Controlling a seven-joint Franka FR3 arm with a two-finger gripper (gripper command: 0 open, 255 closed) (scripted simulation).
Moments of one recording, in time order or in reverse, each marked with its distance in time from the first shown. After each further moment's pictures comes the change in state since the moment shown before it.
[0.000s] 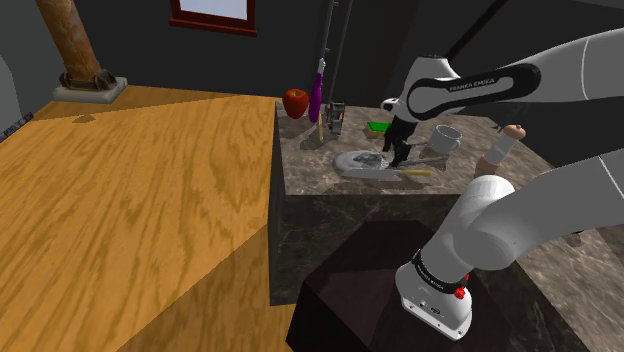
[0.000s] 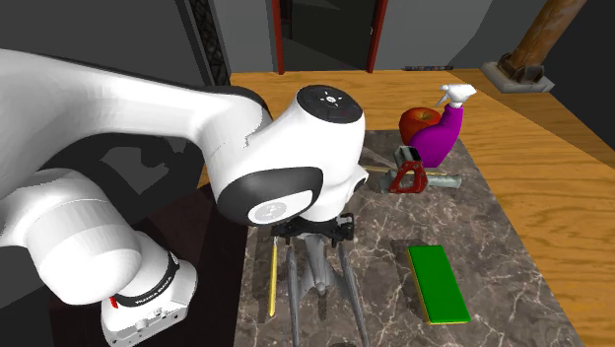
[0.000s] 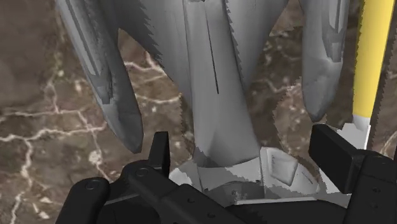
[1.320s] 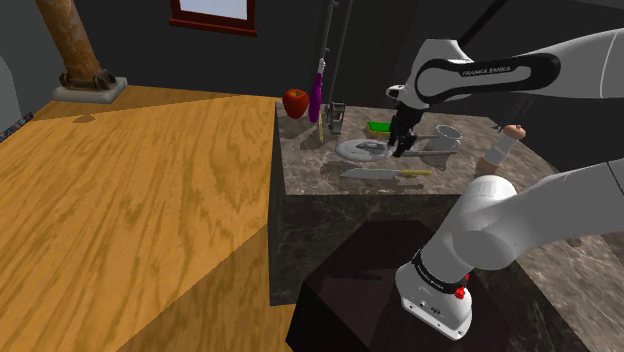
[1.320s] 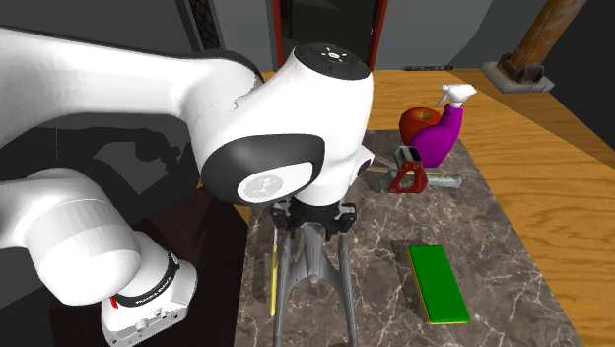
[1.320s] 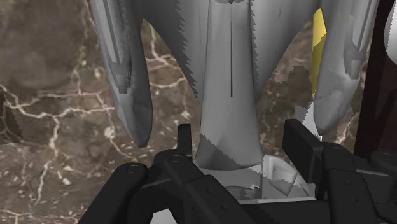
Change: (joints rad) arm -0.014 -0.076 0.059 0.066 0.019 -0.142 0.003
